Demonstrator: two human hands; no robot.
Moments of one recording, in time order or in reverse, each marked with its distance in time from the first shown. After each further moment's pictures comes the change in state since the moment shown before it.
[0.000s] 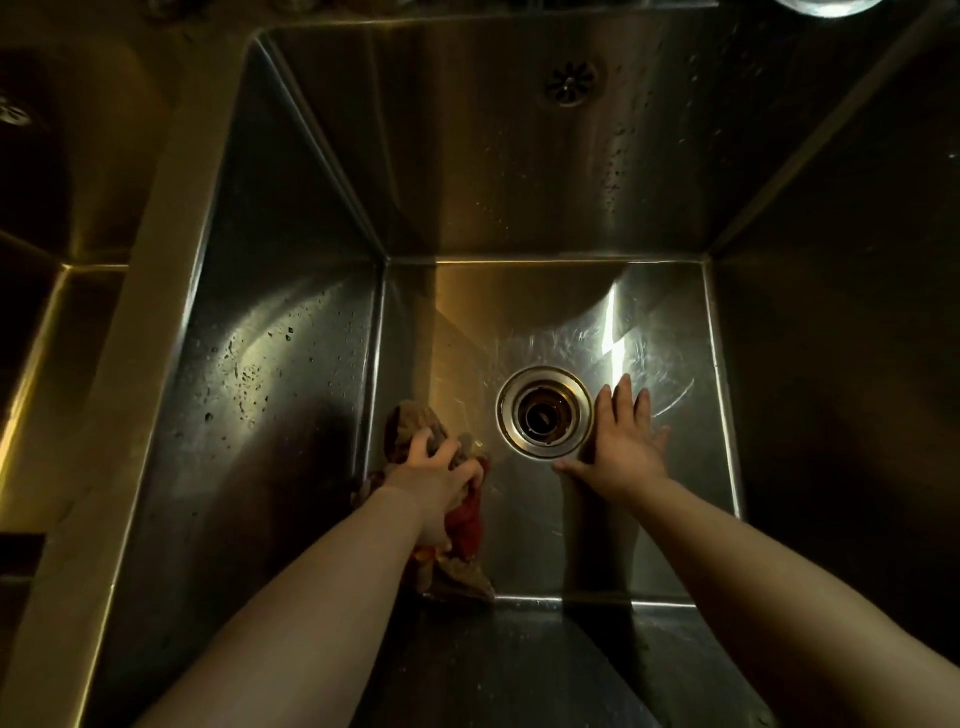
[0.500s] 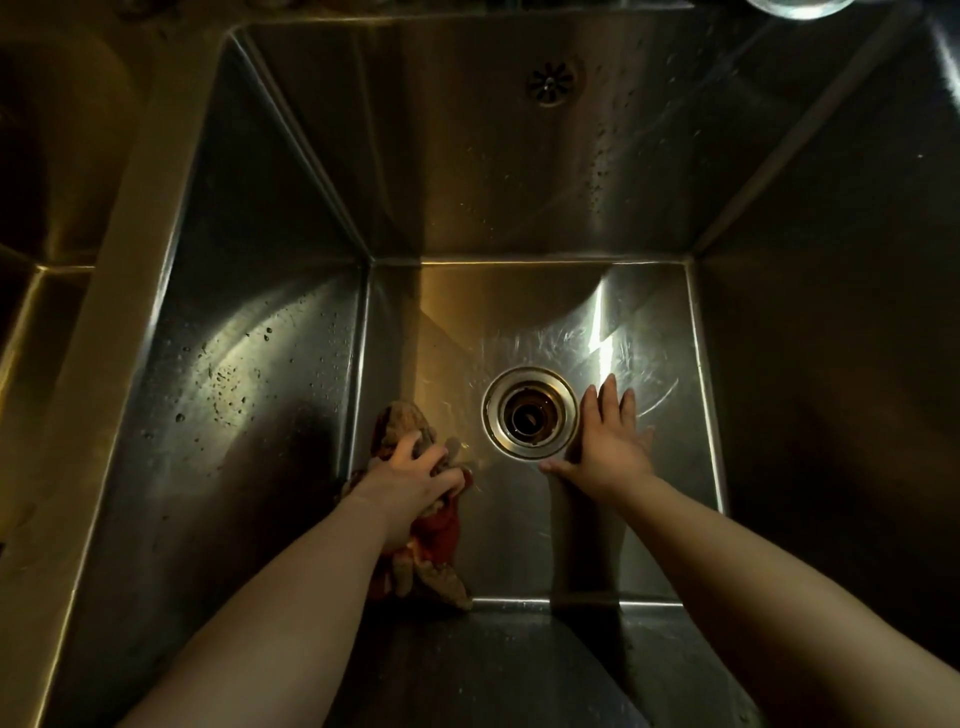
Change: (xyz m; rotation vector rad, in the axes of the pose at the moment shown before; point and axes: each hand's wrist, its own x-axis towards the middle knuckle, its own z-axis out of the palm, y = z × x) left_hand -0.005 -0.010 0.006 0.129 0.099 0.093; right_hand 0.001 0.002 -0.001 0.023 0.000 -0.010
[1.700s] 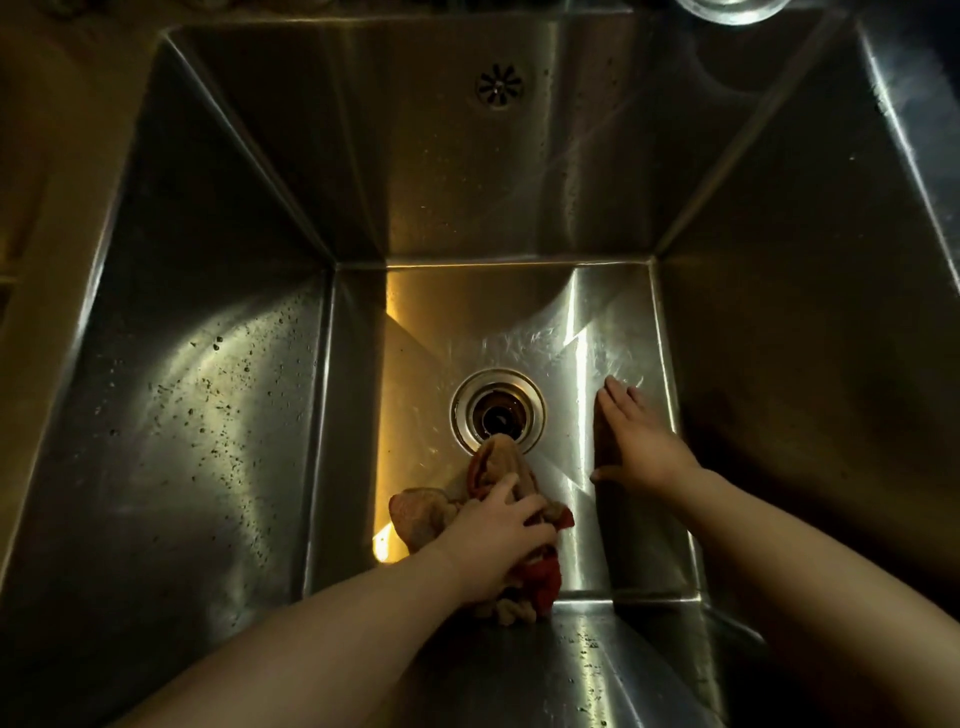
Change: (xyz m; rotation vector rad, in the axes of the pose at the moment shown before) left_hand 0.018 0.108 -0.005 -0.040 0.135 0.376; right_hand -0.009 0.068 -0.041 -0.063 -0.057 -0.139
